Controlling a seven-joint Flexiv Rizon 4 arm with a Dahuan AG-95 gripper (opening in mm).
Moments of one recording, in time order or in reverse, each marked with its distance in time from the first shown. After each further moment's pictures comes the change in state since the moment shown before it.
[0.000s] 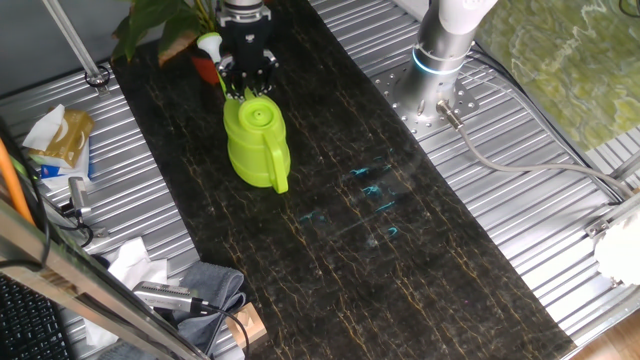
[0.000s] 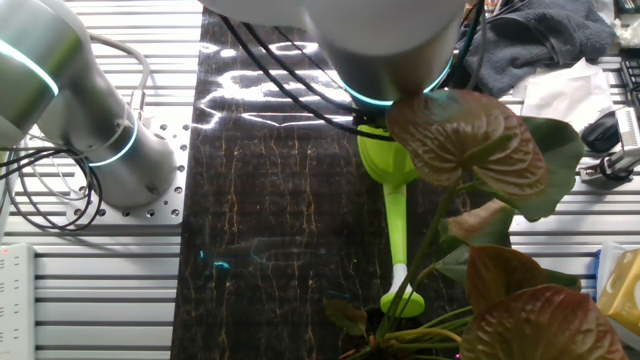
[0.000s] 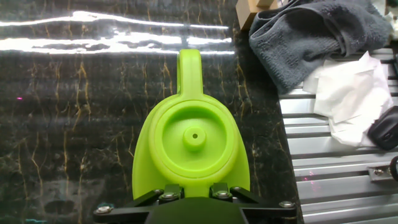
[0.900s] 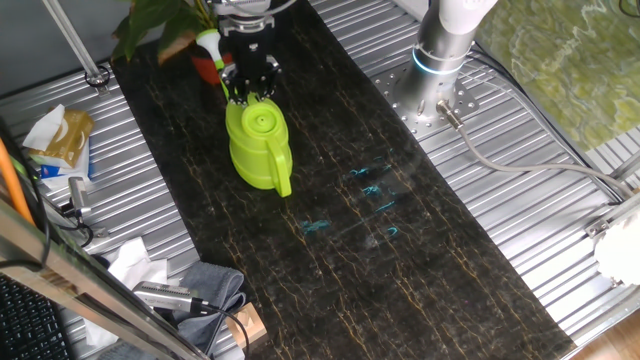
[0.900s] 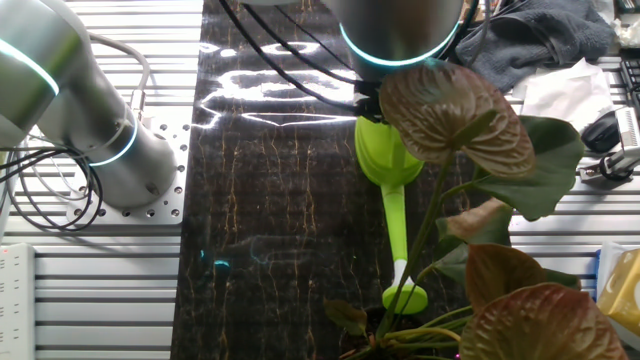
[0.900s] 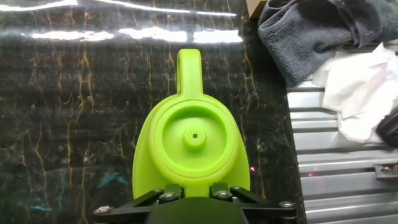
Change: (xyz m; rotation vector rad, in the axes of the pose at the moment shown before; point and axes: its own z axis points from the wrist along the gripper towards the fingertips) arm -0.007 0.002 0.005 -0.017 0.071 -0.021
